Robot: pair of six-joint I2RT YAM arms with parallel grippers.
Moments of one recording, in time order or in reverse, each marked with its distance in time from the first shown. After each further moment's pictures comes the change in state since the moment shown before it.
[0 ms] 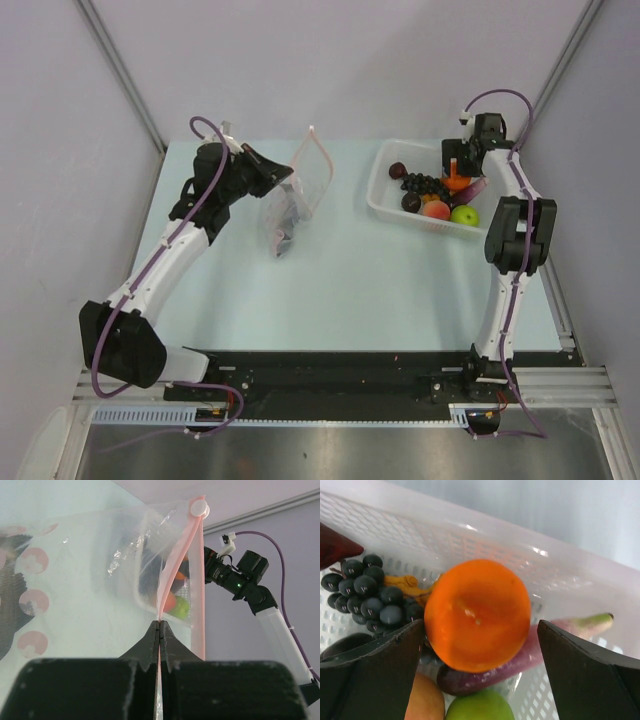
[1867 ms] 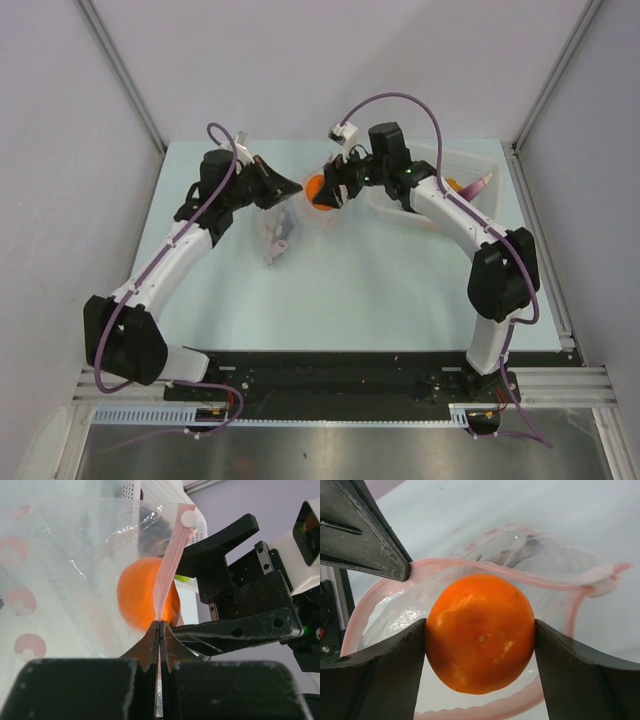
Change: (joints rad) left arm -0.002 0.015 -0.044 -0.018 0.163 0.060; right arm 0.587 -0.386 -0.312 0.298 -0.604 0.065
